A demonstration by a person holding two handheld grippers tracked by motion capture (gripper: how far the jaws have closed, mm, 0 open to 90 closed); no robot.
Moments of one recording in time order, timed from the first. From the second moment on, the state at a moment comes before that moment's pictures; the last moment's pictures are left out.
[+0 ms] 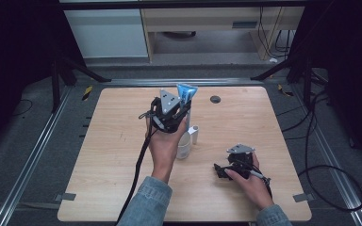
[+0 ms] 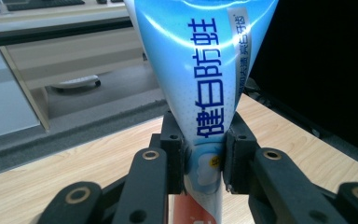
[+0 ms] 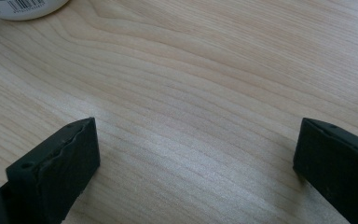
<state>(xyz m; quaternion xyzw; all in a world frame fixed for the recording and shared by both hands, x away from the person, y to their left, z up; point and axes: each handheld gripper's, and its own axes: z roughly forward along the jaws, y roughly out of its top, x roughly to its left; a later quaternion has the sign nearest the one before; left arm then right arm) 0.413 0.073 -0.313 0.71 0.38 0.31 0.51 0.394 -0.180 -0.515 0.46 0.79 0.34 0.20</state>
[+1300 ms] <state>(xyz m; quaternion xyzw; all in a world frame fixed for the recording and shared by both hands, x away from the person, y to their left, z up) 0.412 0.084 -0.376 0.70 0.40 0.30 0.51 0.394 -0.180 -0.515 0.46 0.79 0.34 0.20</state>
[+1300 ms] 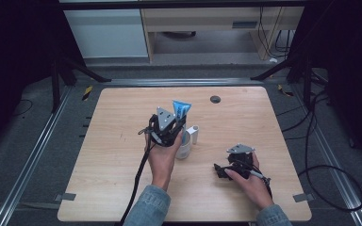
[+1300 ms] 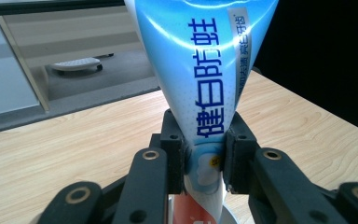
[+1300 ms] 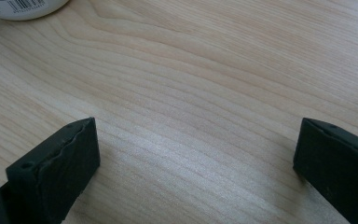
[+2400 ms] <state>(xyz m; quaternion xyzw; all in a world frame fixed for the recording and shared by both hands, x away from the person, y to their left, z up) 0.414 0.082 -0.408 0.71 0.41 0.29 0.49 0.394 -0.180 -0.515 0.46 0.79 0.34 0.20</state>
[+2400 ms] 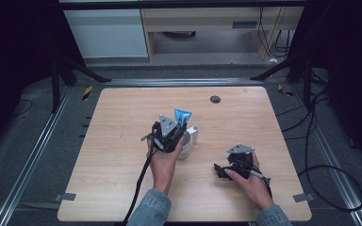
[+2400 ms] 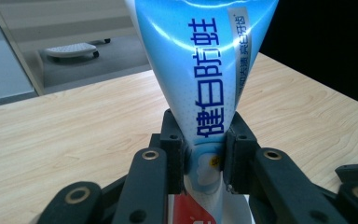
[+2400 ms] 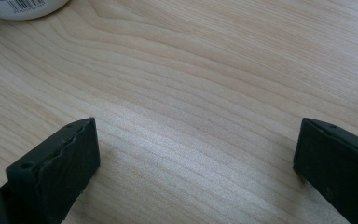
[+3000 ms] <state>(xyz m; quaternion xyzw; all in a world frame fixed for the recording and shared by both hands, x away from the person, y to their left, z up) 0.413 0.083 -0.415 0.72 0.41 0.28 0.49 0.394 -0.180 -0.515 0.46 0.79 0.34 0.20</state>
